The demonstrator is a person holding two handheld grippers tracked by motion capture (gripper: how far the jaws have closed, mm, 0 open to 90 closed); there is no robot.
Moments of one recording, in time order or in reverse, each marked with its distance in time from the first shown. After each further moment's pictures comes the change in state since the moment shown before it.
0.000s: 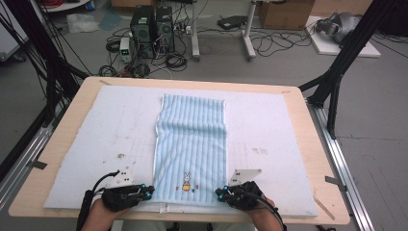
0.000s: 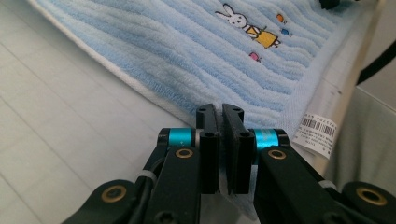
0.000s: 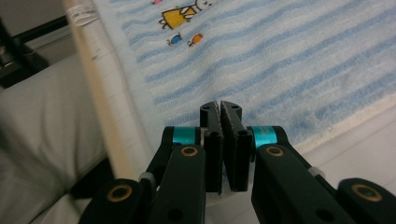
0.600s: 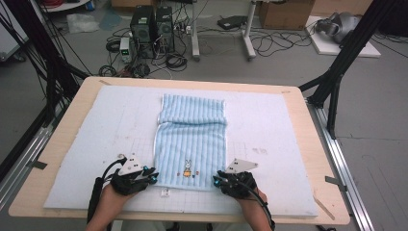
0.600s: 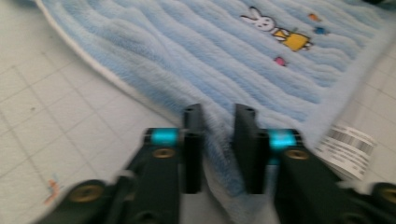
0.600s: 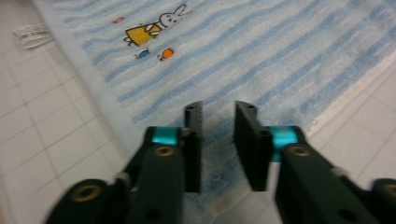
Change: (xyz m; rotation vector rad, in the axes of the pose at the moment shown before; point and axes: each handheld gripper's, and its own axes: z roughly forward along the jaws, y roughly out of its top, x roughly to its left) left arm 0.024 0.027 0.027 -0.010 0.162 0.062; right arm -0.018 0.016 0.020 -0.084 -0.222 0.082
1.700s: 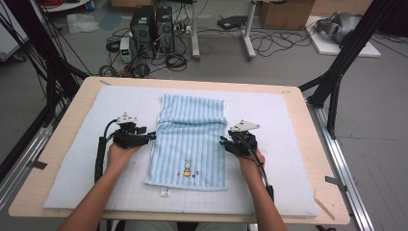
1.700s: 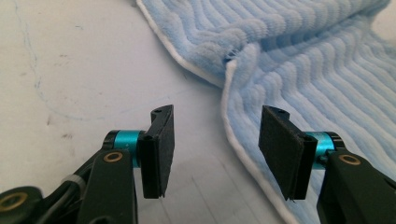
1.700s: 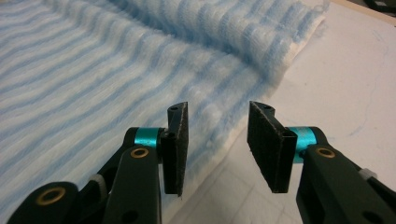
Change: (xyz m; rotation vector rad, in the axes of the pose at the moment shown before) left arm 0.114 0.040 0.039 -0.106 0.143 -0.294; right arm -0.093 0.054 0.036 -0.077 -0.228 0.046
